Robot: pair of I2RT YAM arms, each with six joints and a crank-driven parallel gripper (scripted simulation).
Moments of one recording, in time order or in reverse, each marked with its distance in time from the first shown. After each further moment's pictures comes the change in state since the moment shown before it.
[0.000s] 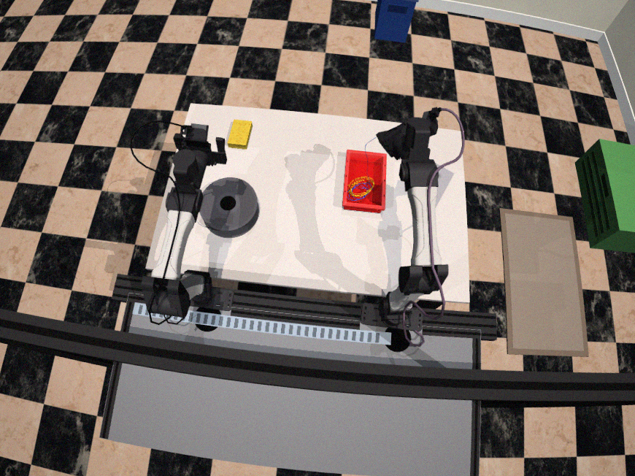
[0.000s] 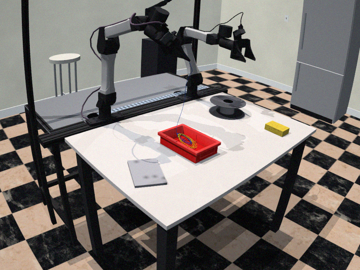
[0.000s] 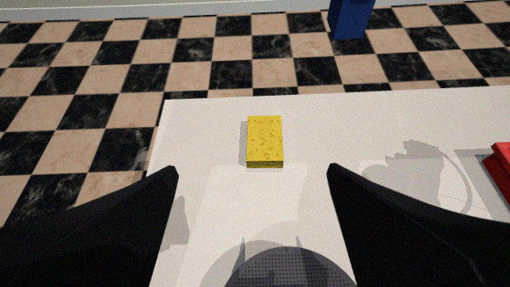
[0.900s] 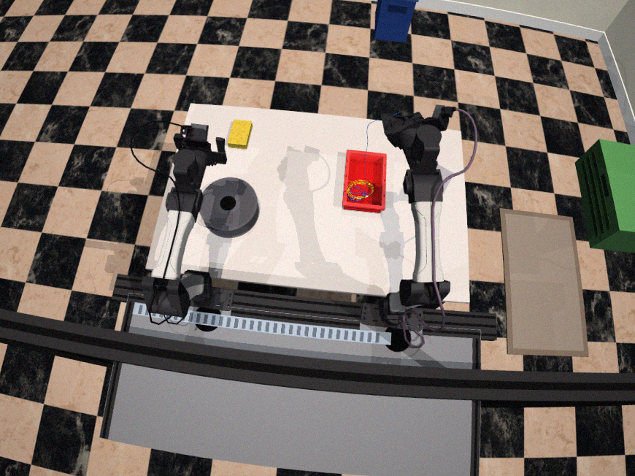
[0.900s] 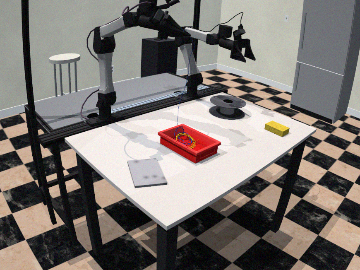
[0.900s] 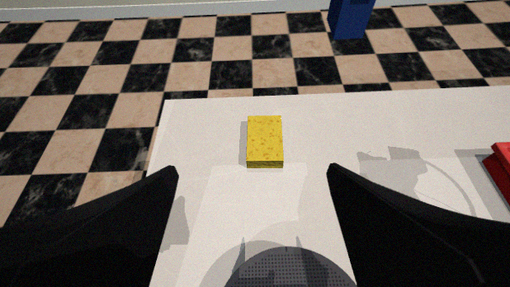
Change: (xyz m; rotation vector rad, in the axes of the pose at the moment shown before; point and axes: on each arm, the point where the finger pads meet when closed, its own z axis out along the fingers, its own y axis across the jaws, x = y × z) left arm 0.000 0.000 0.000 0.000 0.000 0.000; right arm -0.044 0.072 -0.052 -0.293 -0.204 0.004
